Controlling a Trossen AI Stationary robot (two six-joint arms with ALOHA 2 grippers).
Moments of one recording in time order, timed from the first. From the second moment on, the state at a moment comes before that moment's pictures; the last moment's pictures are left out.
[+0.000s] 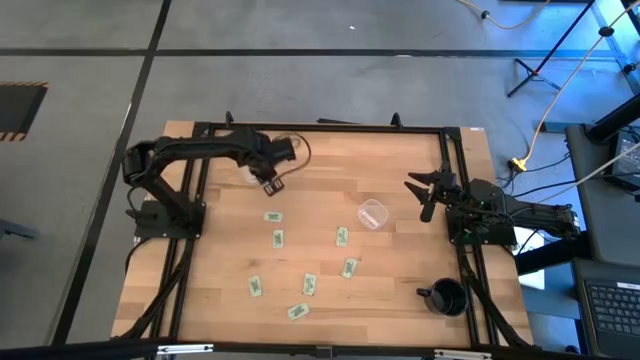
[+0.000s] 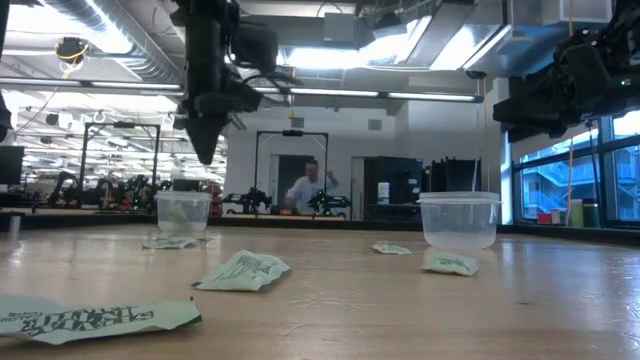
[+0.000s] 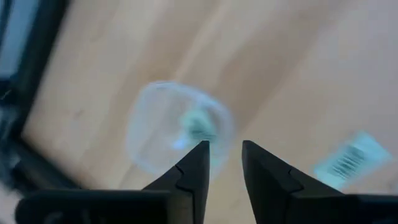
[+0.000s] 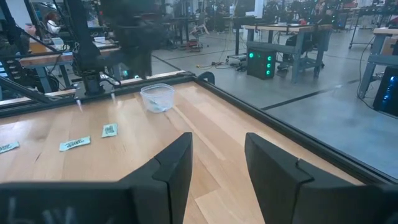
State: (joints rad) left arm 0.34 1.58 1.21 -1.10 -0.23 -0.25; right arm -0.10 0.01 0.07 -0.11 0.36 0.07
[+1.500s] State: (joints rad) left arm -0.09 1.74 1.10 -0.88 -0.26 -0.32; right arm -0.10 0.01 0.07 -0.12 0.36 0.10
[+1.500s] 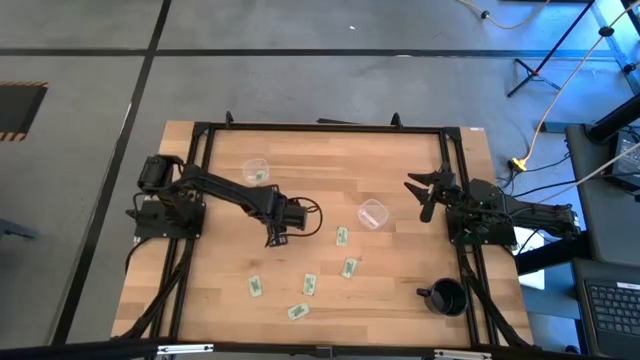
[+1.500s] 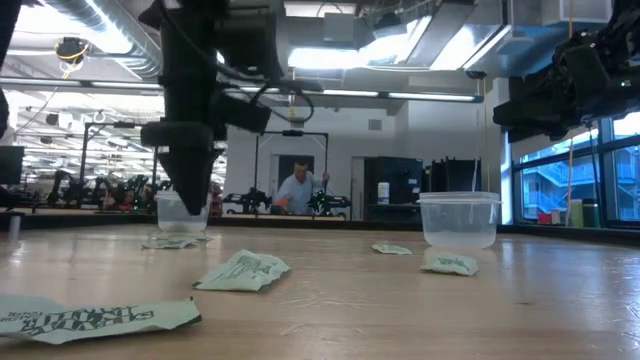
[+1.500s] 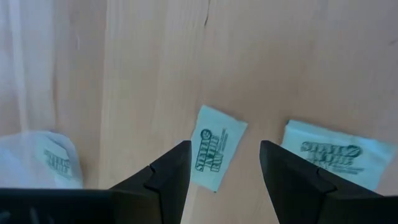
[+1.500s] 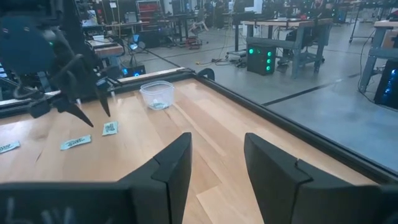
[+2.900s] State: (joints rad) left arm 0.10 1.78 1.02 -0.78 0.00 -0.03; right arm -0.10 0.01 0.07 -0.12 0.36 0.10
